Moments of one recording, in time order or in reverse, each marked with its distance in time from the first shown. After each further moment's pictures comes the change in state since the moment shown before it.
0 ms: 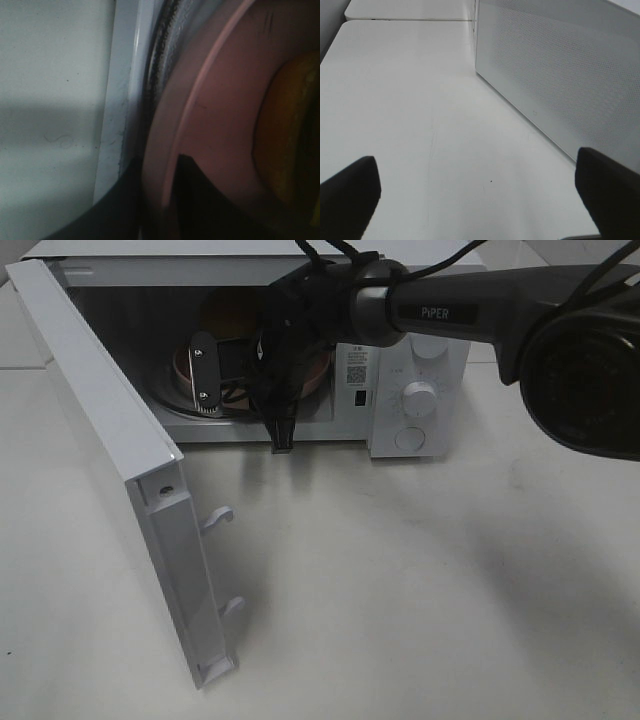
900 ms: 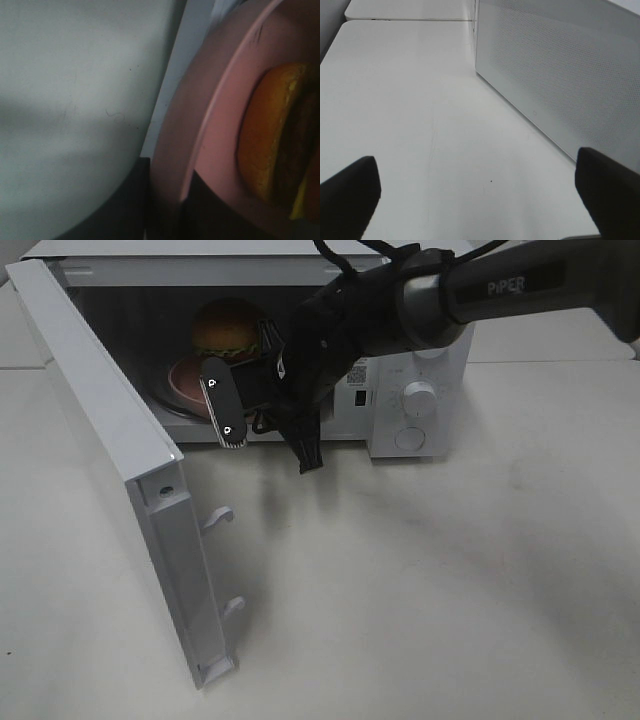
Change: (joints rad) left arm 0.000 0.000 0.000 0.000 0.000 0.000; right arm 0.019 -0.230 0.416 -0.063 -0.240 -0.105
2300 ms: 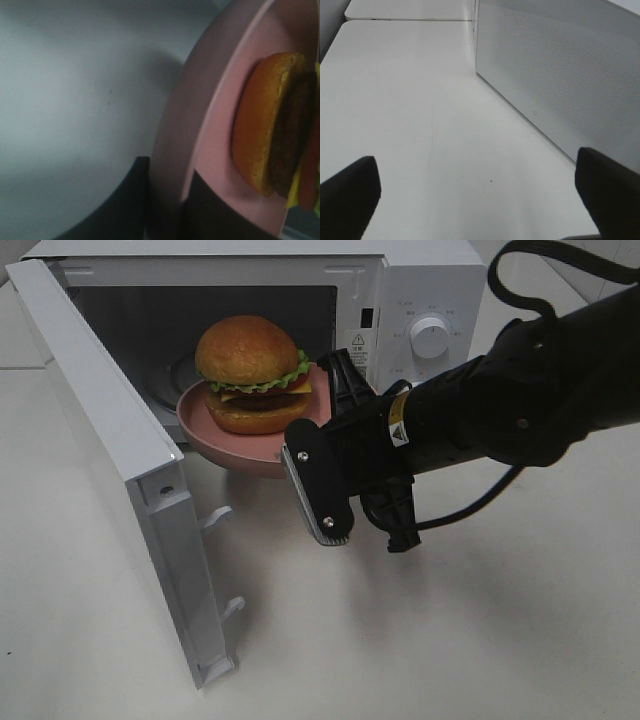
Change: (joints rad) left arm 0.000 0.000 0.000 0.000 0.000 0.000; right arm 0.016 -0.506 0.733 -0.015 -0.344 -0.034
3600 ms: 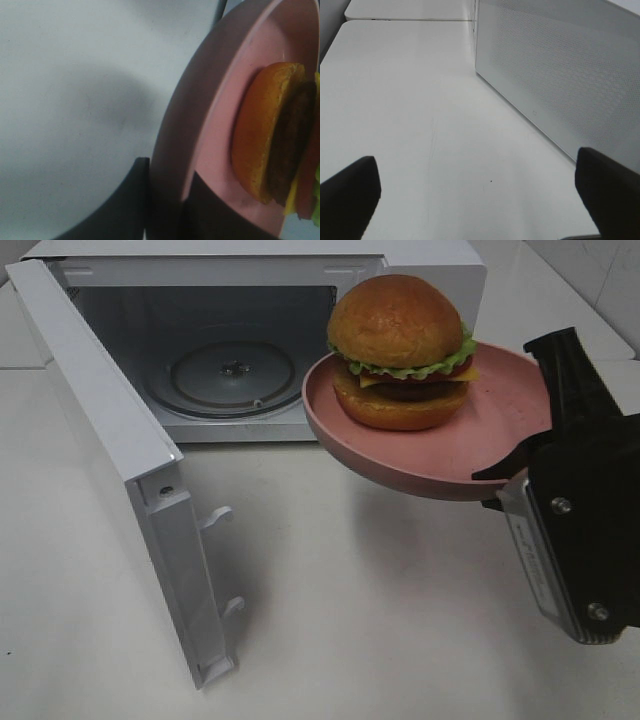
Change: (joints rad) left arm 0.000 0.000 0.000 0.000 0.000 0.000; right arm -0.005 -0.708 0.337 -0.019 0.331 0.008
